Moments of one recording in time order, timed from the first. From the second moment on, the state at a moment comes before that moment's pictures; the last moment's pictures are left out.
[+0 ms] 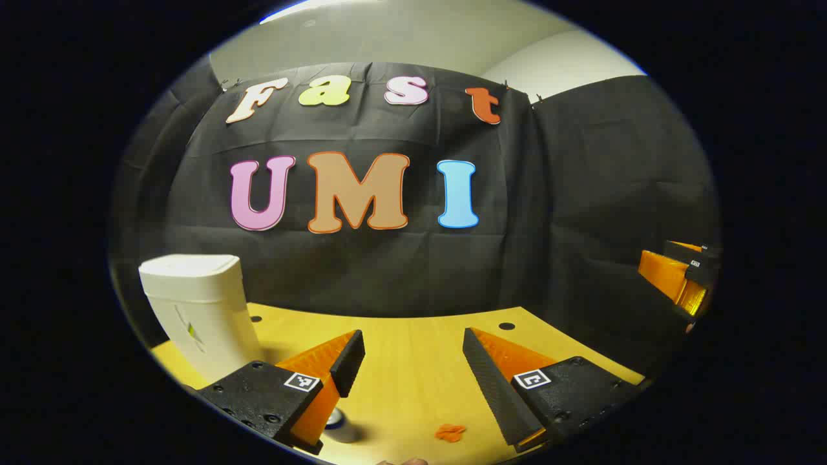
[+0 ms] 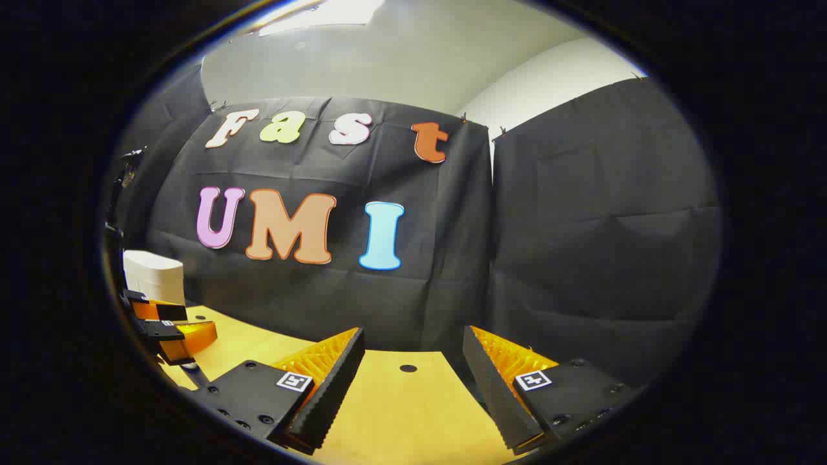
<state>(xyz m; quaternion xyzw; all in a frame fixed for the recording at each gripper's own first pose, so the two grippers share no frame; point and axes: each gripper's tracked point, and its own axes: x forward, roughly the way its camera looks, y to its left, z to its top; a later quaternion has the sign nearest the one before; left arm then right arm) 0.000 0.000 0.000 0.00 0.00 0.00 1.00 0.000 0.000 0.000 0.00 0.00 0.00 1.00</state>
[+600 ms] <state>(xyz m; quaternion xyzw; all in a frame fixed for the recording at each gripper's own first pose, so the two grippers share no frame) -0.046 0.132 0.079 -0.02 -0.05 0.04 1.00 -0.046 0.169 0.070 0.04 -0.02 0.07 1.00</state>
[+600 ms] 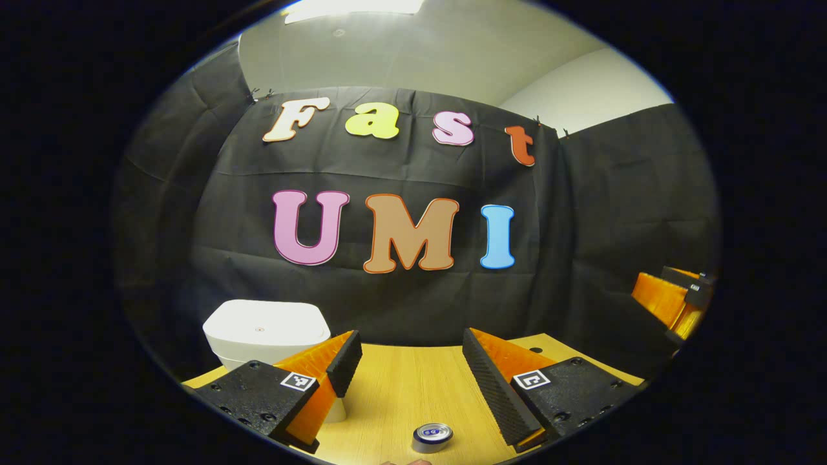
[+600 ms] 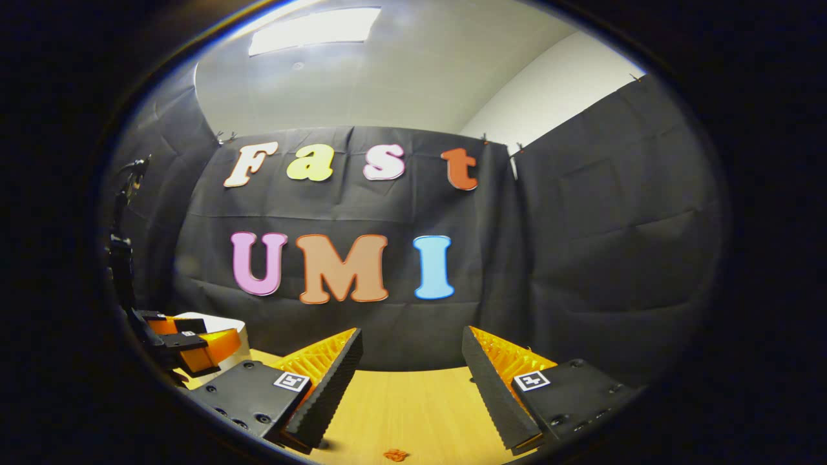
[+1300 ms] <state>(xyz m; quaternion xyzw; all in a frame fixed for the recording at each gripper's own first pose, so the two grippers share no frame) -0.060 0.143 0.082 -0.01 -0.05 0.08 1.00 -0.029 0.162 0.067 0.04 -0.01 0.10 0.99</state>
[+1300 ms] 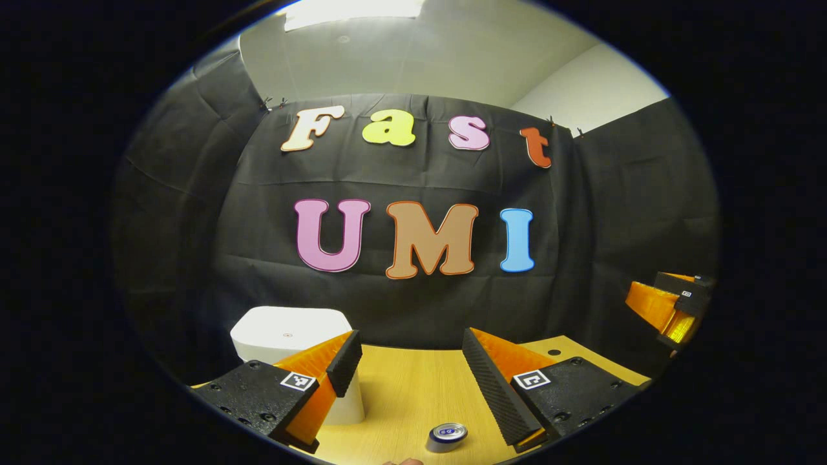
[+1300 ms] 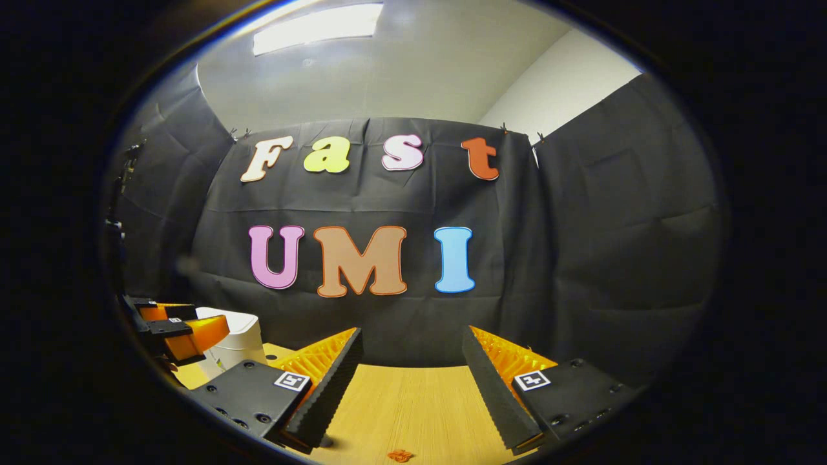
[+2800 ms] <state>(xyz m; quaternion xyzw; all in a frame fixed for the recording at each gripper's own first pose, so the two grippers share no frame) -0.058 0.131 0.089 0.00 -0.05 0.06 1.00 -0.033 0.144 0.070 0.03 -0.01 0.10 0.99</state>
